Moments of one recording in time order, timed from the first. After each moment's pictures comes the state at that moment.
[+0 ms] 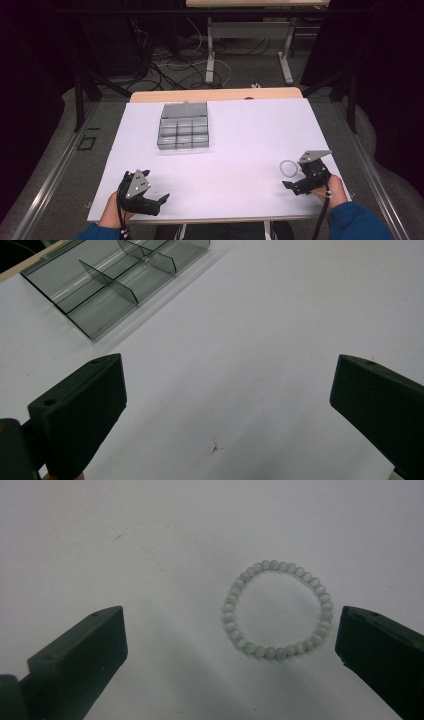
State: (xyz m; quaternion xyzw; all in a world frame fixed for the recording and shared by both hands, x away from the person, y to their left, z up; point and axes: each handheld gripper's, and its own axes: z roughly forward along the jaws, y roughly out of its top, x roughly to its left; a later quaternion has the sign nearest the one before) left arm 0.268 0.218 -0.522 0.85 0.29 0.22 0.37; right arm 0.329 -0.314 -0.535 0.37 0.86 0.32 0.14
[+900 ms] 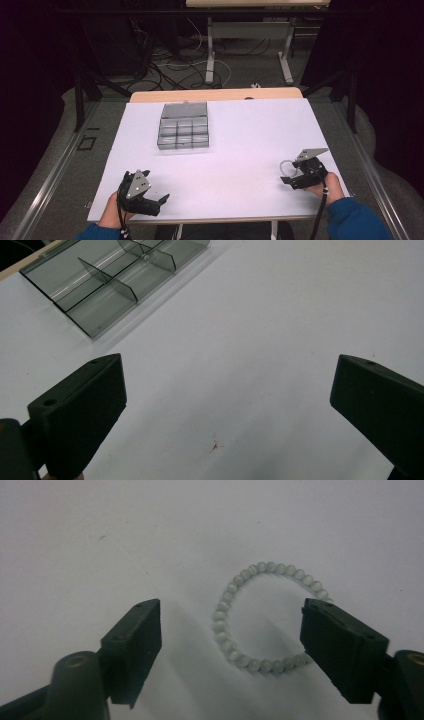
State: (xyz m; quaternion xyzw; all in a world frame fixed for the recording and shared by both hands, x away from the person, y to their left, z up) left arm 0.267 0.218 -0.523 0.85 0.29 0.22 0.37; right arm 0.341 -0.314 -0.544 0.37 0.86 0.32 0.14
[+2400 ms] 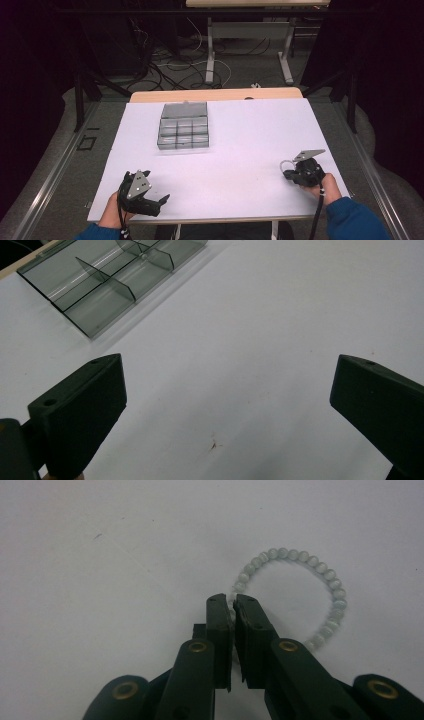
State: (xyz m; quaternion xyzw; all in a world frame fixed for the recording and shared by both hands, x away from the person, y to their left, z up) left arm 0.267 0.217 -0.523 0.86 0.29 0.22 0.37; right arm 0.338 -0.306 -0.548 0.41 0.85 0.31 0.13
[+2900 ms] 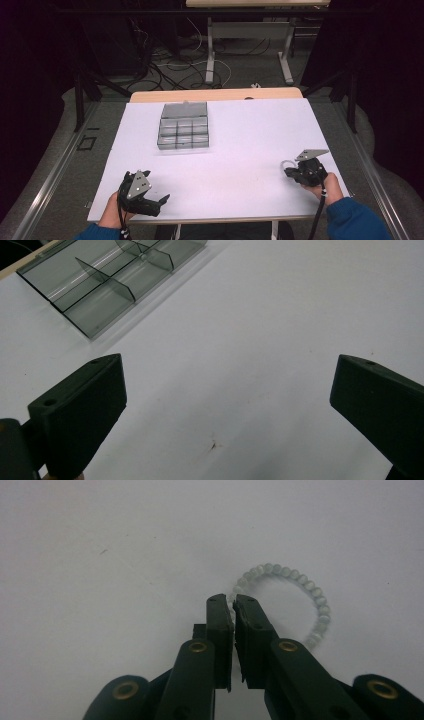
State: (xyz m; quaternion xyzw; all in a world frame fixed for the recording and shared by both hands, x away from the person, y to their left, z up) left arm 0.267 0.217 -0.523 0.86 0.29 0.22 0.37; right arm 0.332 -0.306 -0.537 0.40 0.84 0.32 0.15
